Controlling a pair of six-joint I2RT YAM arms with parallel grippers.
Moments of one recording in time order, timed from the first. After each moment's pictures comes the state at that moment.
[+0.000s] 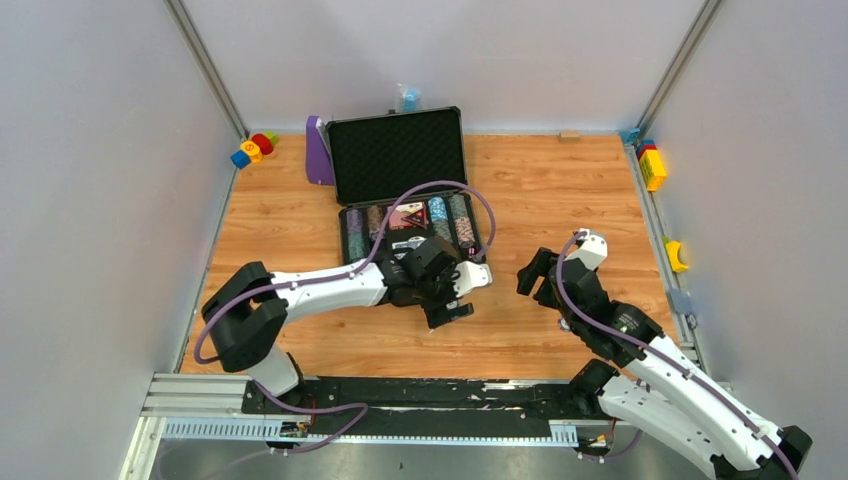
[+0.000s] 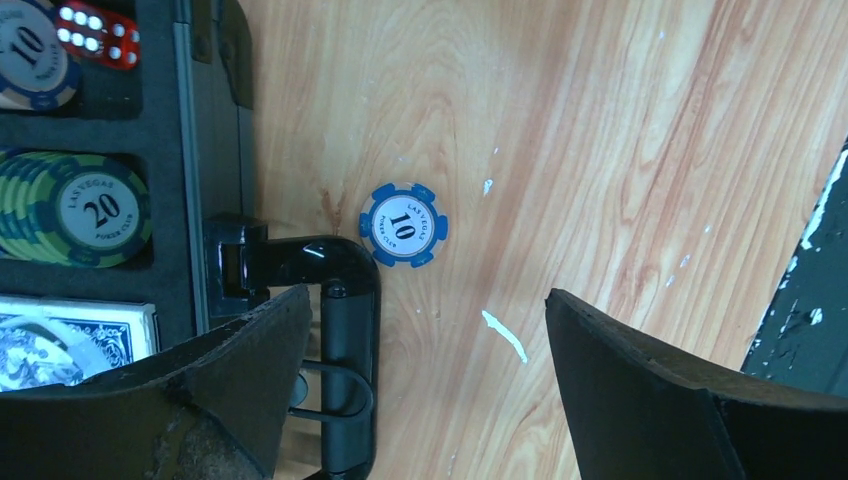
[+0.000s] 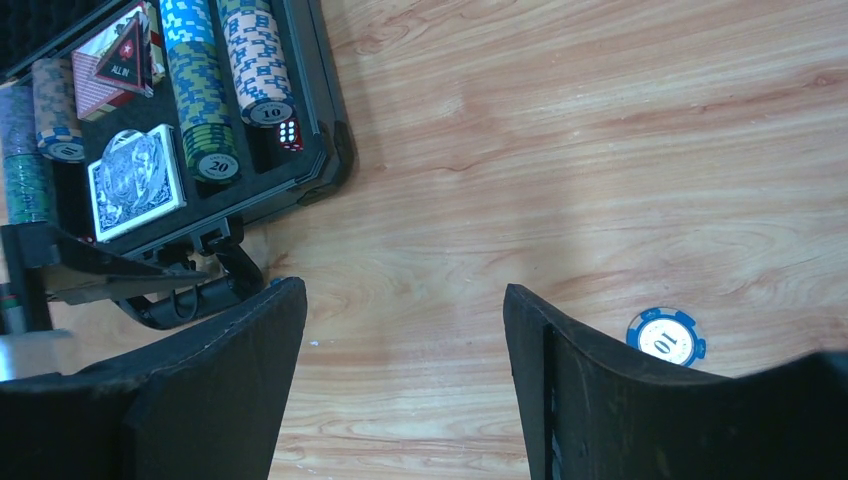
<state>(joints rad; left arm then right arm) -1.01 1.57 0.99 -0.30 0.16 0.31 0.73 0.65 0.63 -0.62 0.51 0.77</state>
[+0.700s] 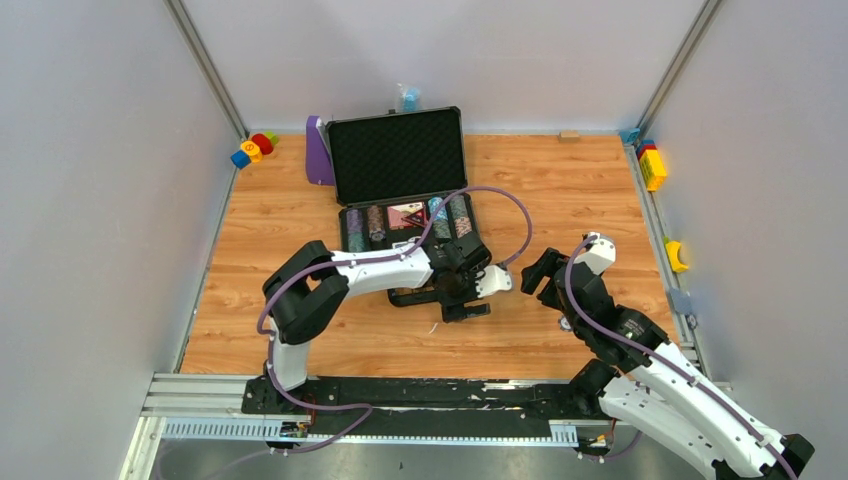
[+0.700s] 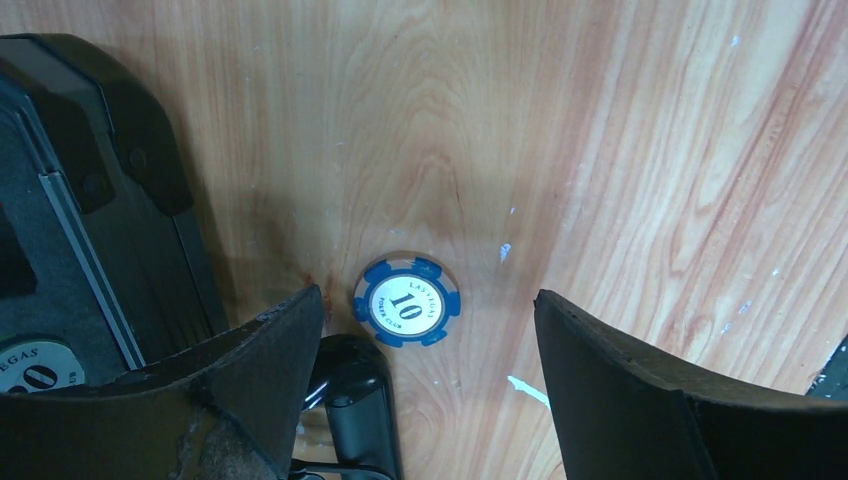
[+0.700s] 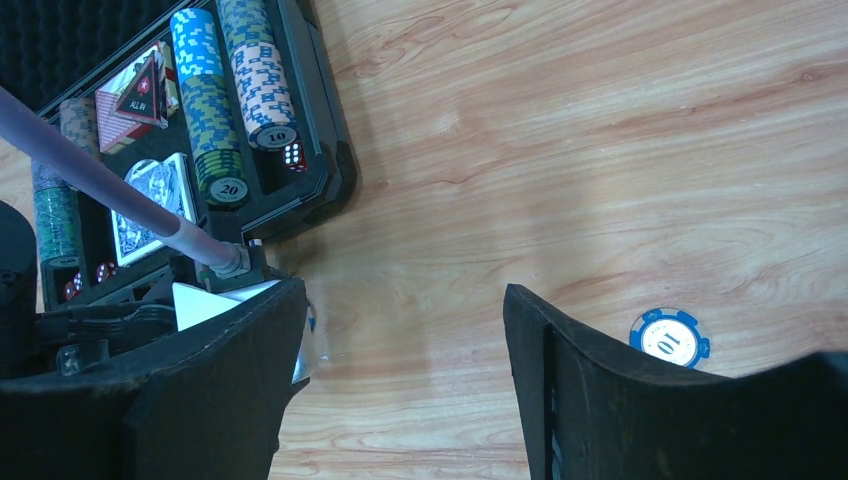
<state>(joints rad) -1.01 1.91 1.32 -0.56 0.16 0.41 0.73 0.59 0.60 -0.62 0.54 0.82</state>
